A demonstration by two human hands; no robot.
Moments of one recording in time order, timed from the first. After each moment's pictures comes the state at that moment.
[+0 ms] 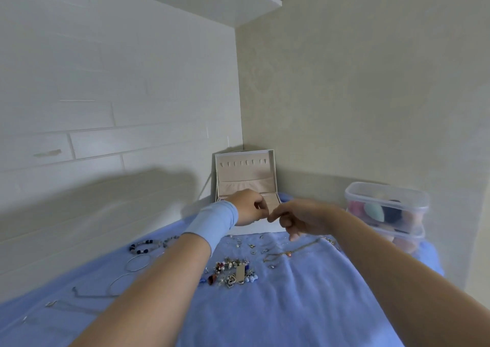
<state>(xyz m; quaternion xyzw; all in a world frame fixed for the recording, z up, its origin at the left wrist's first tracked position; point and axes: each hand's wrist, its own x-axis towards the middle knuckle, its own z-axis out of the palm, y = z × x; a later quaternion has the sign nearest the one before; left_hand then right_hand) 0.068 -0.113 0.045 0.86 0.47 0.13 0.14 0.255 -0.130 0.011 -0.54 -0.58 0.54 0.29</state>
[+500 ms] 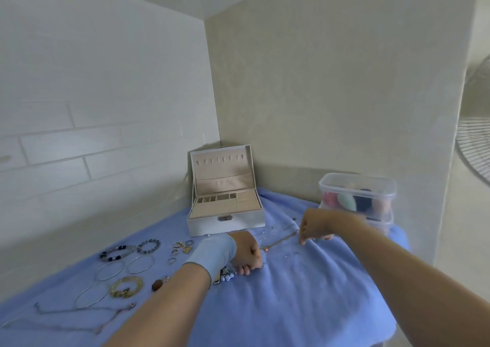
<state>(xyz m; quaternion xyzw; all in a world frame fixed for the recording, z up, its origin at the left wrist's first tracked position) 0.115 -0.120 -0.031 0.83 0.49 -0.12 0.24 0.343 -0.142 -0.023 -0.74 -0.65 0.17 0.03</state>
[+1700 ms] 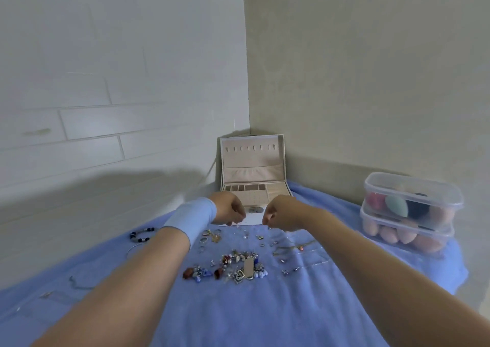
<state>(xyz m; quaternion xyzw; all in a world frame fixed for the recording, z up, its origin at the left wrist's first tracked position) 0.015 -0.063 0.014 0.83 0.53 0.04 0.18 0.216 -0.078 -0.022 -0.62 -0.76 0.14 0.12</state>
